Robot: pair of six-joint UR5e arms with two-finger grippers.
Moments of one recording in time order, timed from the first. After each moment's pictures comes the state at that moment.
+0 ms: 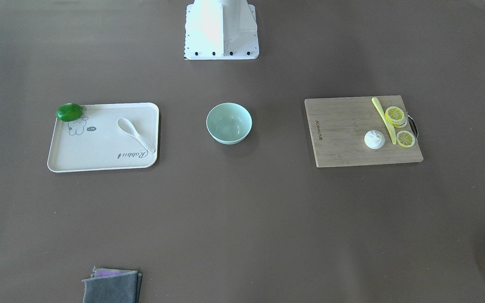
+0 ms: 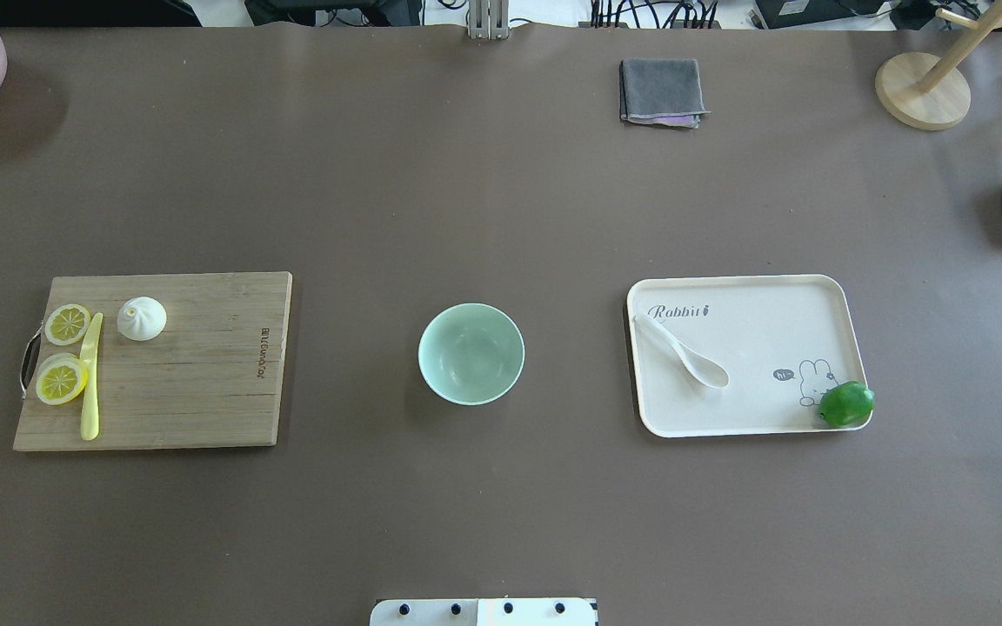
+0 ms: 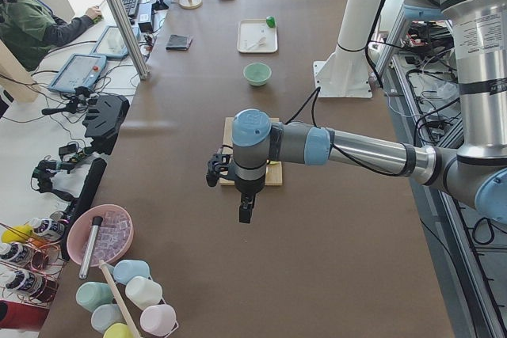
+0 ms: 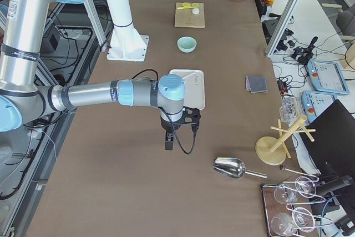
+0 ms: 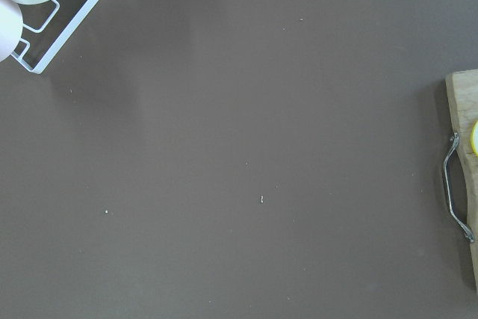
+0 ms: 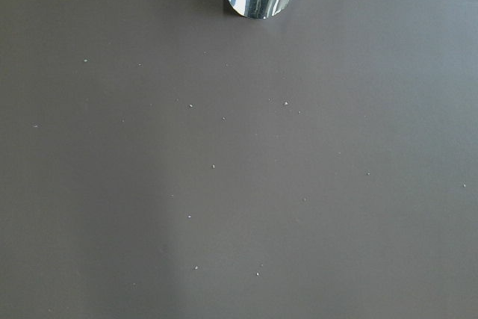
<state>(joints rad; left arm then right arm) -1.54 -1.35 -1.97 -1.47 -2.25 0.04 1.54 -1.85 2.02 -1.73 2.27 0.05</state>
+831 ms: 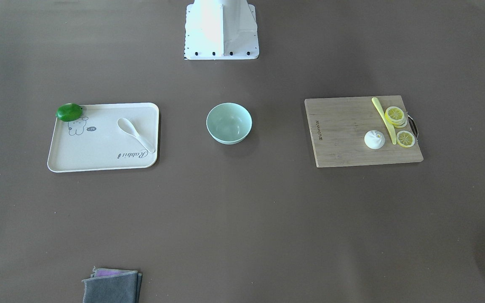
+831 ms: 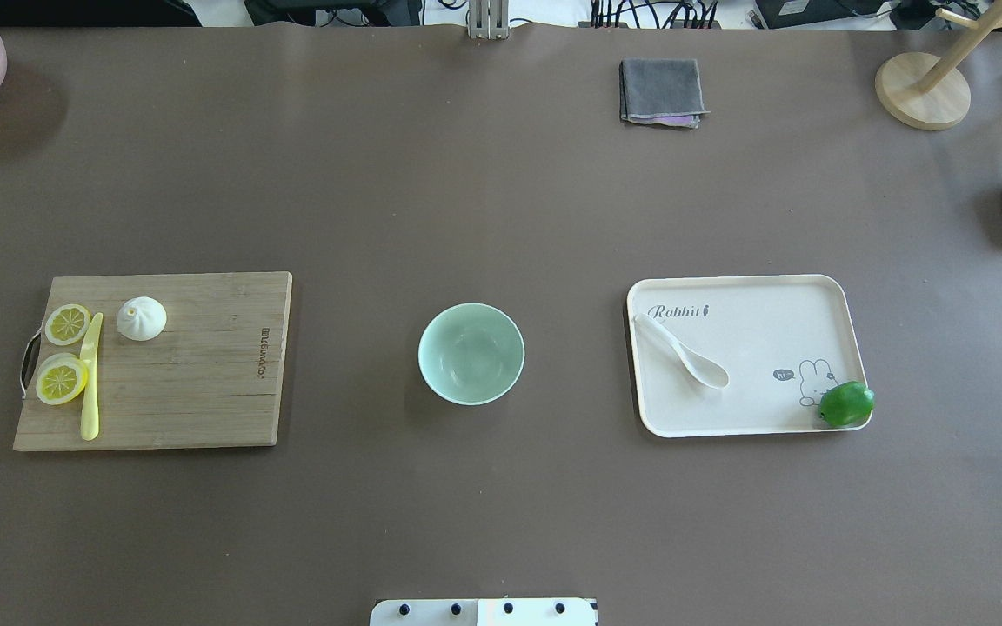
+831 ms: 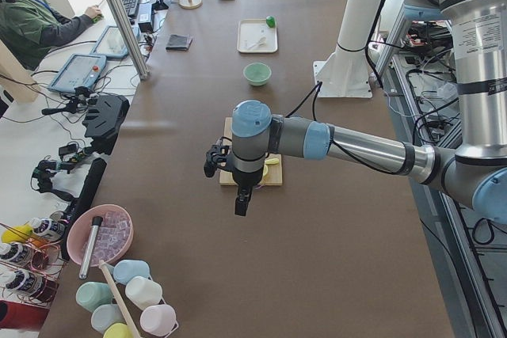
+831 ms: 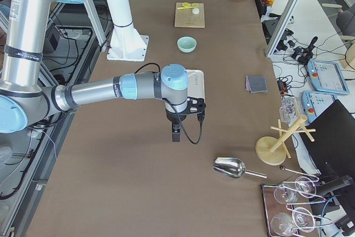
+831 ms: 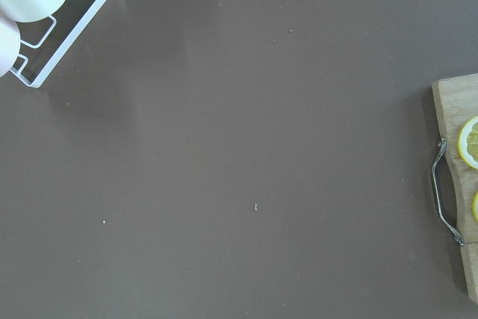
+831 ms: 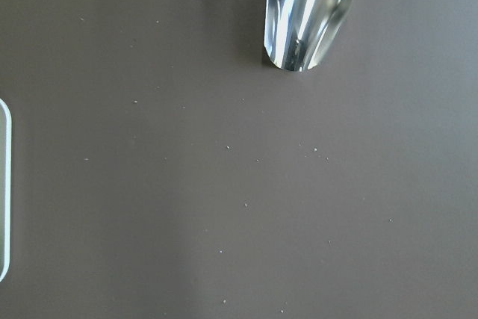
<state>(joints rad) -1.54 -1.37 -2.00 -1.51 -2.25 0.04 1.54 -1.80 2.05 -1.70 2.28 0.06</state>
